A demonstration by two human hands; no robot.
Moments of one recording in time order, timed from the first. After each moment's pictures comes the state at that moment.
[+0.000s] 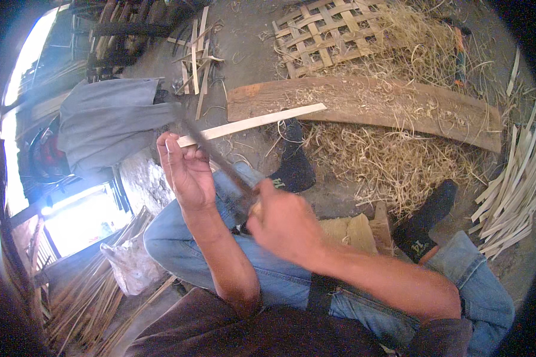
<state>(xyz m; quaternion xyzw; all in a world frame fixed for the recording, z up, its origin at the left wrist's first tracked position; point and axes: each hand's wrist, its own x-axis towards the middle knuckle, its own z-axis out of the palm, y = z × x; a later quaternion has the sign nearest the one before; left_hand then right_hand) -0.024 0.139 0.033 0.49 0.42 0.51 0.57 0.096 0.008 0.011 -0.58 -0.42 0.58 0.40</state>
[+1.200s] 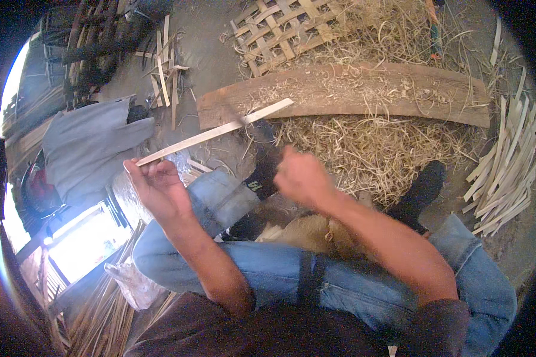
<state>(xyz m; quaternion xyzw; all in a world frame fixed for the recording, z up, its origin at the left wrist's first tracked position) -0.006 0.144 0.027 0.41 0.45 0.58 0.54 0.140 0.018 -0.117 -0.66 -0.44 0.54 0.30</state>
